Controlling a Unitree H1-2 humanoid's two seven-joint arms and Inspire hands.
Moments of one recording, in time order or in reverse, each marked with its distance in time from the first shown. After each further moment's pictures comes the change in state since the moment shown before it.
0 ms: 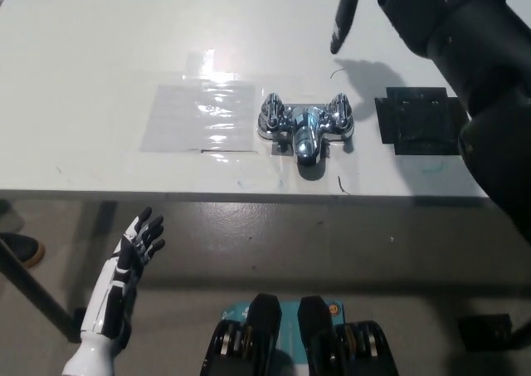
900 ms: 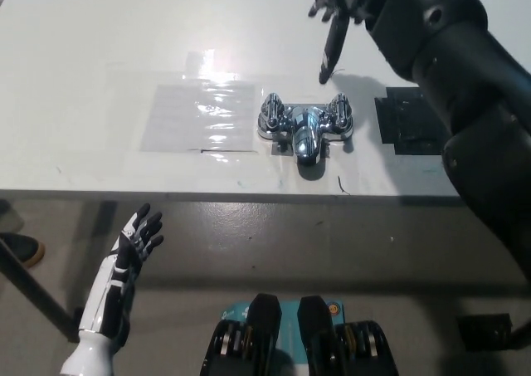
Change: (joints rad) left_arm -0.001 0.000 0.001 -0.016 0.007 -0.008 0.001; right_arm 0.077 0.029 -0.082 0.032 -0.044 0.003 0.001
